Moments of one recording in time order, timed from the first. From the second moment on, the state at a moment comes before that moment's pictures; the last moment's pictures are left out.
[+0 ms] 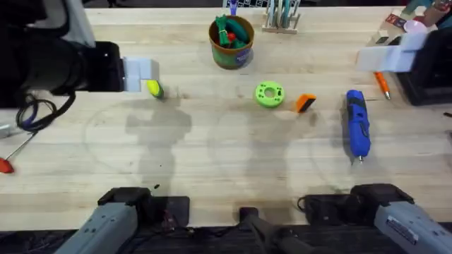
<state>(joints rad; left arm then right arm) 0.00 0.99 1.14 -1.10 -0.08 -0.01 0.01 0.87 1.16 -1.06 -0.01 -0.01</state>
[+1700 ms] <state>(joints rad) 0.09 2.01 1.48 -1.08 0.02 -0.46 0.01 1.07 1.19 -1.13 -0.01 -0.01</state>
